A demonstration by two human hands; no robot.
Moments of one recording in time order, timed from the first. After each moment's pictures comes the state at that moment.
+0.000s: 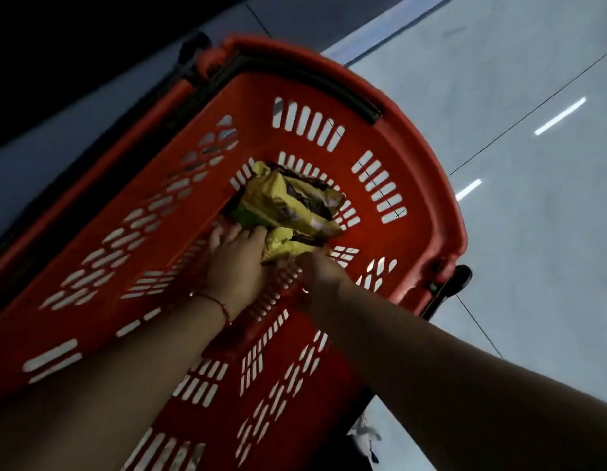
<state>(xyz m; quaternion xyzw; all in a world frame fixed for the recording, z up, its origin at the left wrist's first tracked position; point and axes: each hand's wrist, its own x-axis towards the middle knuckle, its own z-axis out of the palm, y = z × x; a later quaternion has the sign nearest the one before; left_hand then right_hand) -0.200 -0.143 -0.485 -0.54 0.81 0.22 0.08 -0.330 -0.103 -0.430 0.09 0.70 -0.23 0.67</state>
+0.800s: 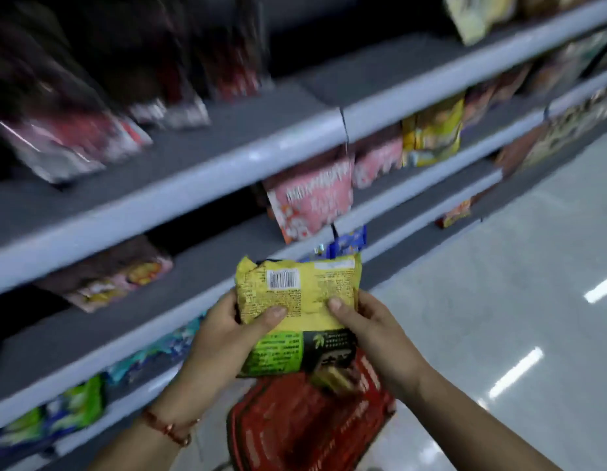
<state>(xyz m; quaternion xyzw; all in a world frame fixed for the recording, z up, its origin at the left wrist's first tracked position) -0.145 -0.169 0.237 -0.58 0.53 0.52 -0.32 -0.347 -0.131 0.215 -0.30 0.53 -0.47 0.64</state>
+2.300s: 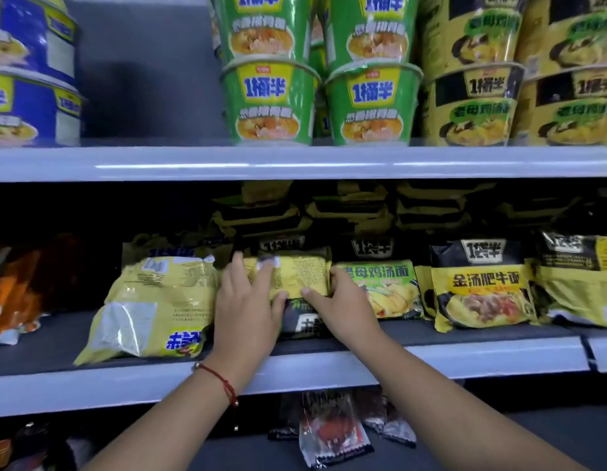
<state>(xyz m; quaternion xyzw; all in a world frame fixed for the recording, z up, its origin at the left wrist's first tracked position) 0.083 -0.315 0.619 -0.68 0.60 -0.23 -0.37 -0.067 -0.361 0.633 -0.73 0.46 -0.46 0.23</state>
